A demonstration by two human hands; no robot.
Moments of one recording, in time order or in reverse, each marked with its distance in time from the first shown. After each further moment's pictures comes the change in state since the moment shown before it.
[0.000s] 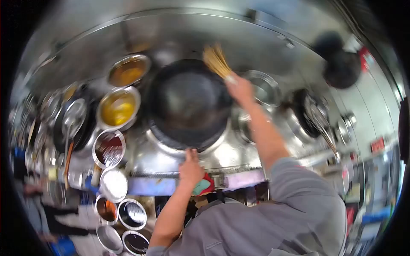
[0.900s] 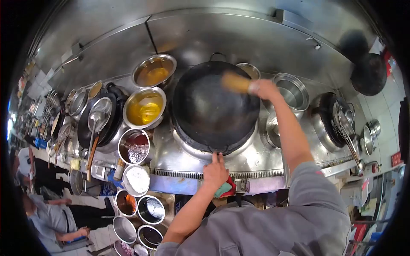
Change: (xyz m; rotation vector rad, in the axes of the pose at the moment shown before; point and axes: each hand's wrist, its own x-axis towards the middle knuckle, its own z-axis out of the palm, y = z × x) left_hand 0.001 0.008 -0.006 0.073 0.012 -0.028; right_hand 0.054 0.037 0.024 -0.285 -0.318 -0.402
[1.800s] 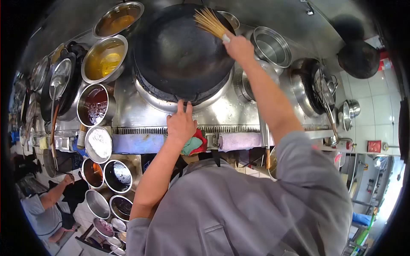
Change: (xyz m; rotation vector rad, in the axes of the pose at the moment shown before) left_hand -0.003 0.000 -0.021 -0.090 -0.041 0.009; right_hand -0.040 -0.051 0.041 -0.007 -0.020 0.275
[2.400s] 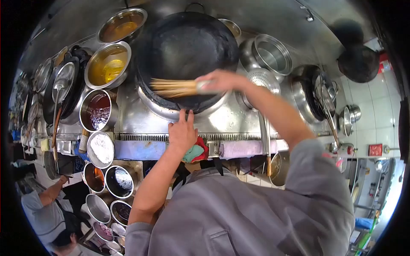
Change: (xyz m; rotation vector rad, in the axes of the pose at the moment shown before) left_hand 0.002 -0.003 -0.002 0.044 -0.033 -0.010; right_hand -0.052 -0.026 0.004 0.513 -0.781 -0.409
